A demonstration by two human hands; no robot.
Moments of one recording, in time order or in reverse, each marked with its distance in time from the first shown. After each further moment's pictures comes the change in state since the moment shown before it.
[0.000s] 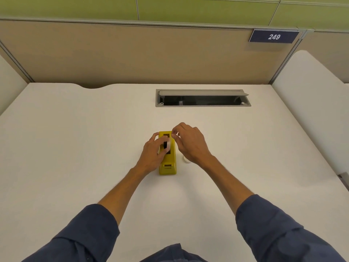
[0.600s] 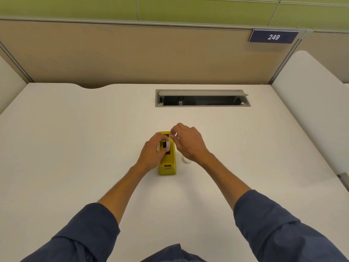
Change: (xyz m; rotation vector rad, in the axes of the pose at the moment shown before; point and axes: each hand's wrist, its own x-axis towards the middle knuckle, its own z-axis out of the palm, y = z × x) left_hand 0.001 0.007 -0.006 -0.129 0.023 0.013; right_hand 0.009 0.002 0.003 -0.041 -0.083 -0.010
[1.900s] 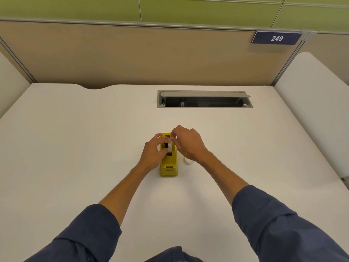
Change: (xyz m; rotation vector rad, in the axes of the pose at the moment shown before) left_hand 0.001 0.004 -0.001 -0.087 0.049 -0.069; right_hand 0.011 0.005 0.012 -0.035 -0.090 -0.019
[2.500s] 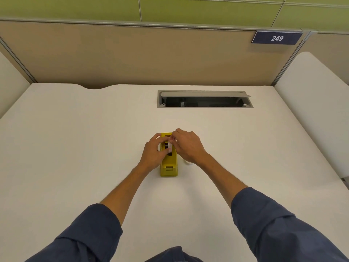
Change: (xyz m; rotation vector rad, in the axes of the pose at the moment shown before) left_hand 0.002 -0.001 0.002 -0.024 0.012 0.011; right_hand -0.003 0.001 0.008 -0.020 -0.017 -0.002
